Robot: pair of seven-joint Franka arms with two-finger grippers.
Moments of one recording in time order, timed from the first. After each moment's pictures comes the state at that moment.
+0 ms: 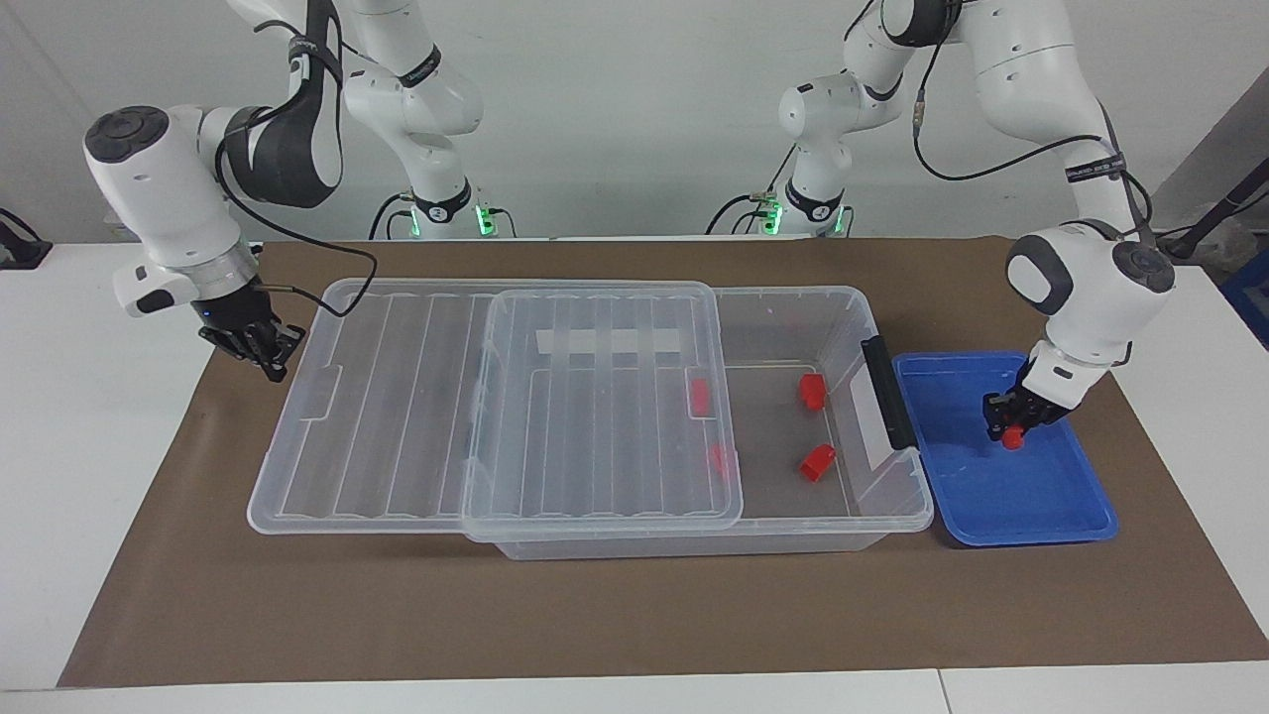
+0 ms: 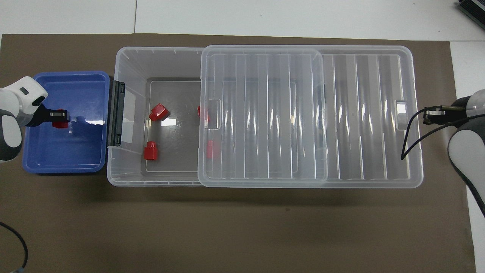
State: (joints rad) left arm 0.20 0.32 -0.03 -1.92 -0.01 2.36 0.23; right arm -0.17 0.04 0.01 -1.93 -0.02 2.07 0.03
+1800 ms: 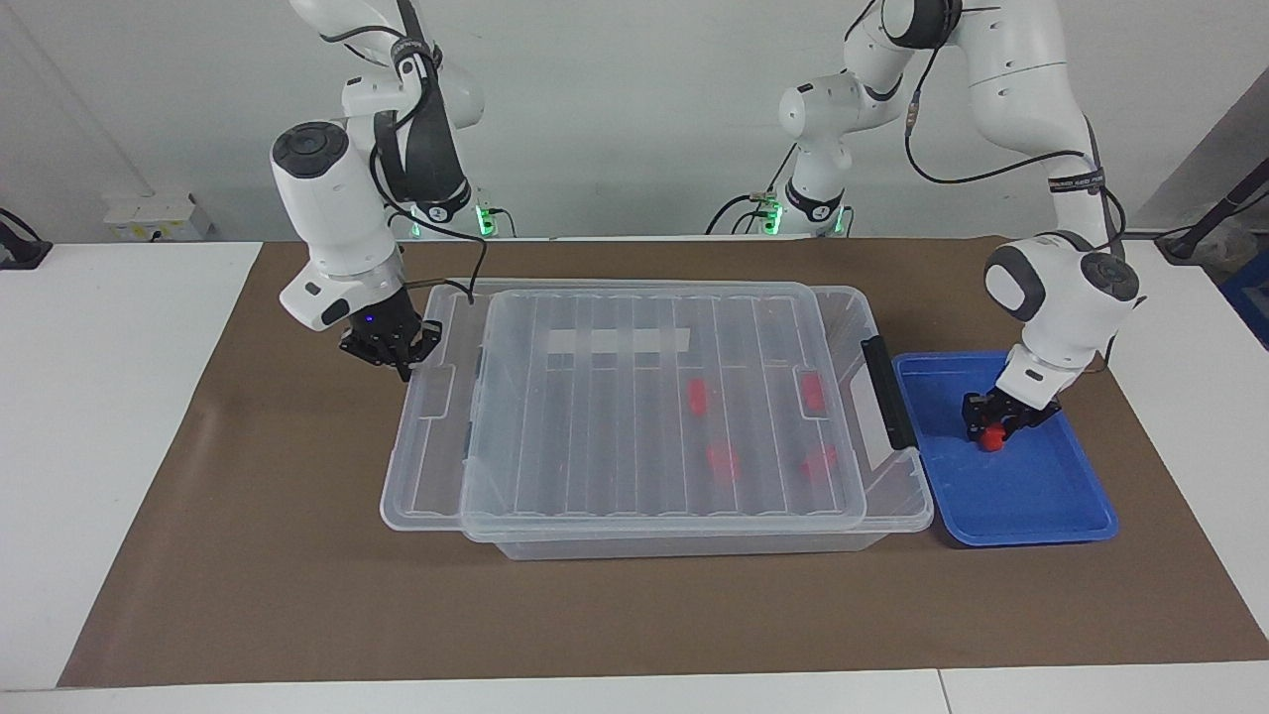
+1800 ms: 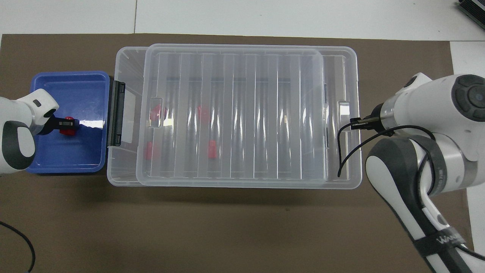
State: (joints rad) left arm 0.20 0.32 -0.03 -2.02 -0.01 2.46 0.29; right arm 0.12 0.04 0.03 -1.96 -0.02 2.08 0.07
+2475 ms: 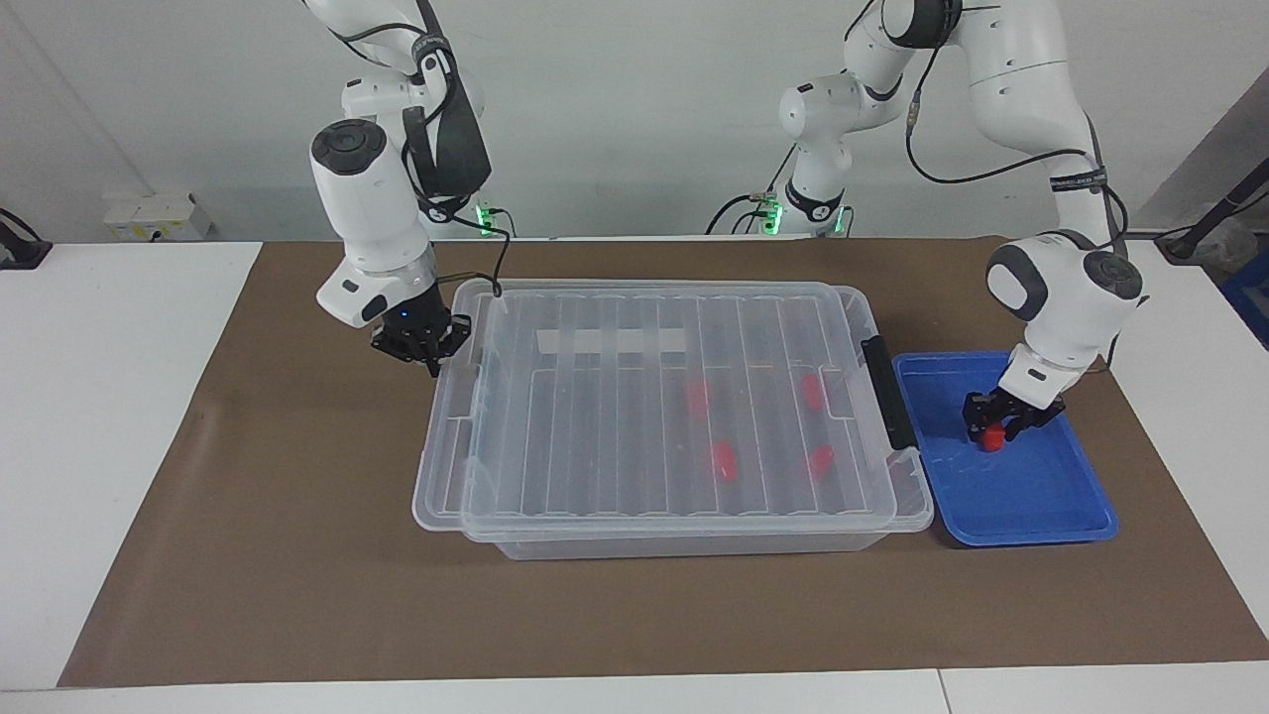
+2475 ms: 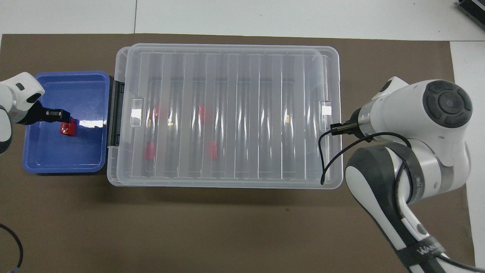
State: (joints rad) left arm 0.18 0.28 -0.04 -1.81 -0.01 2.11 0.23; right arm 0.20 0.04 0.03 -1.96 0.00 2.08 0.07
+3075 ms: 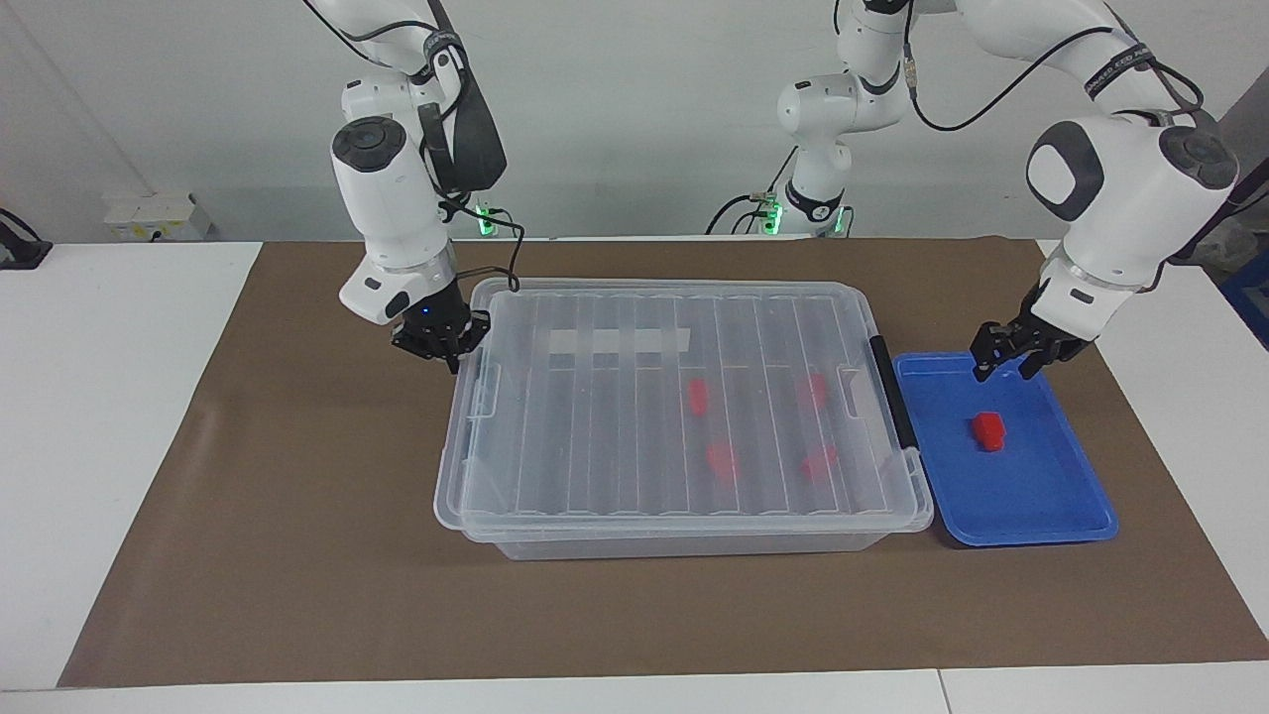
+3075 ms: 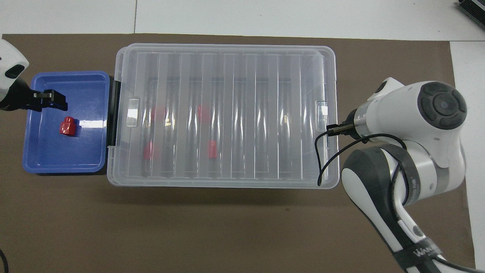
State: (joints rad) left arm 0.09 0.14 -0.04 -1.68 -0.01 1.86 0.08; right arm 0.20 0.04 0.03 -1.96 0.01 2.09 0.07
